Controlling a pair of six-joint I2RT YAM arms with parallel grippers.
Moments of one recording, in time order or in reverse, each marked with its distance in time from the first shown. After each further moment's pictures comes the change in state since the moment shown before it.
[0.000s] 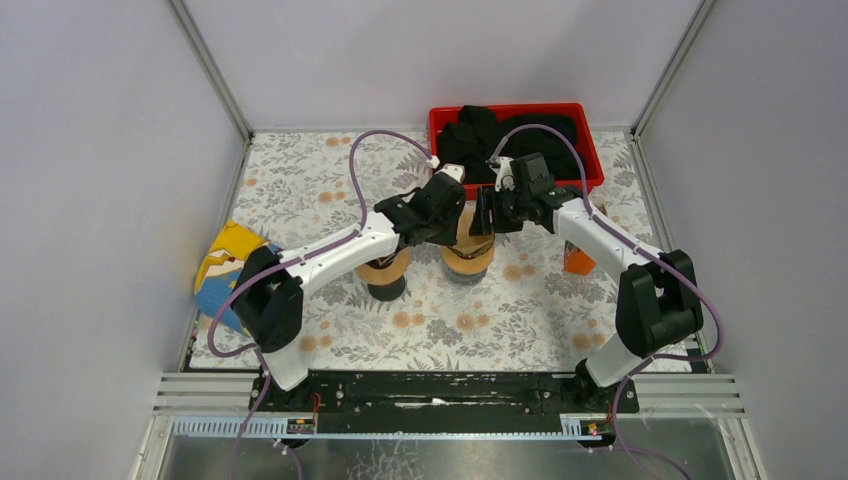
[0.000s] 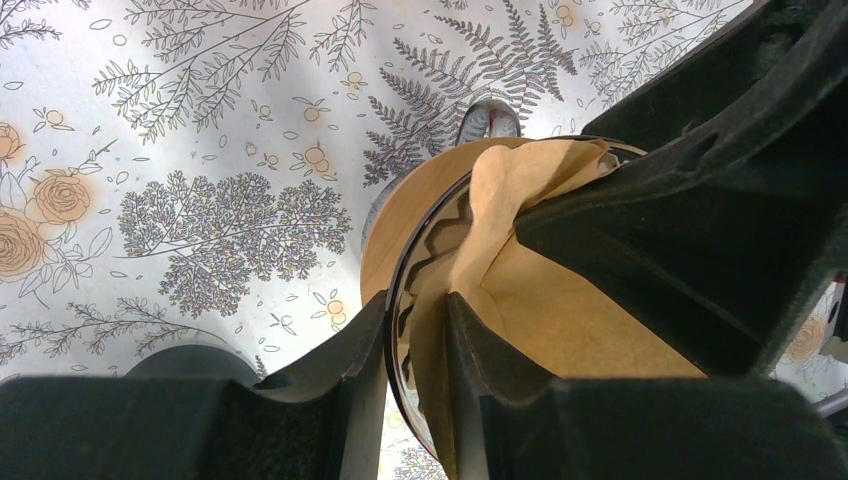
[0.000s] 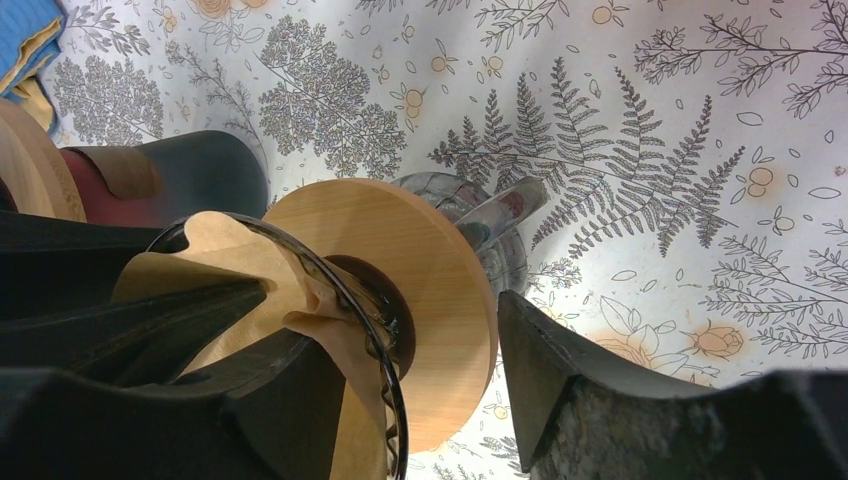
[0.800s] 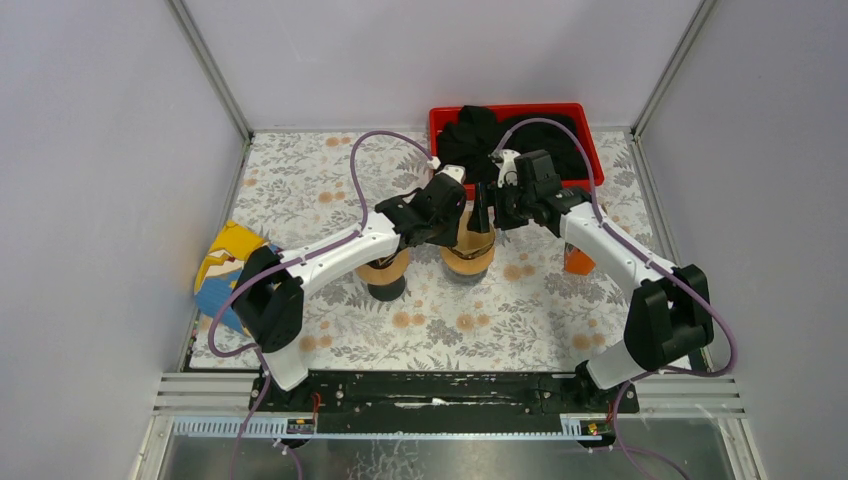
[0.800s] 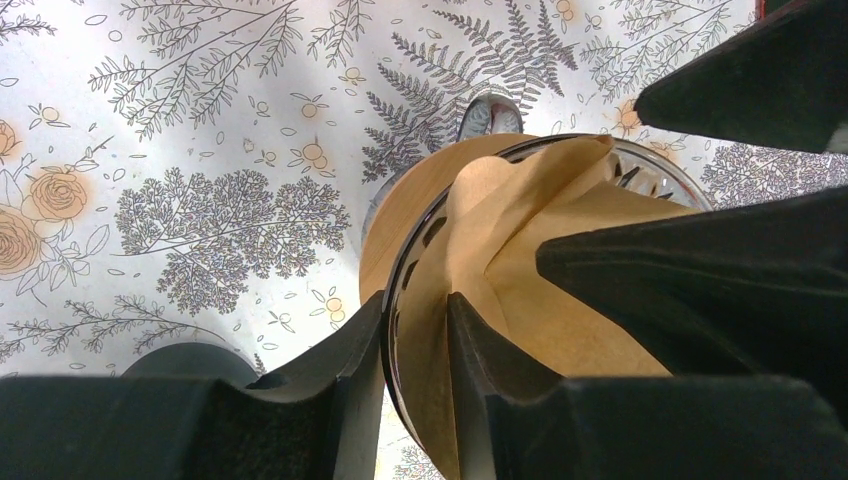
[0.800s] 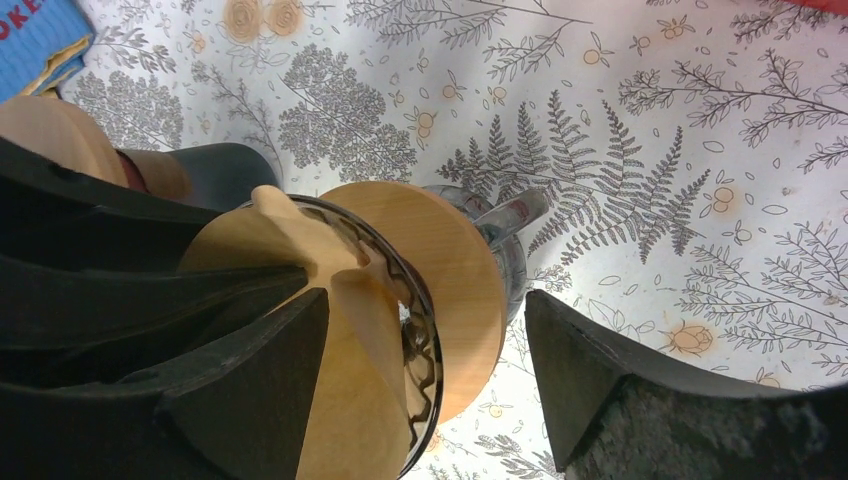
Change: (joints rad) left arm -0.003 0.002 0.000 -0.002 0.000 0.000; right arm 0.017 -0.068 0.001 0.003 0.034 -0.023
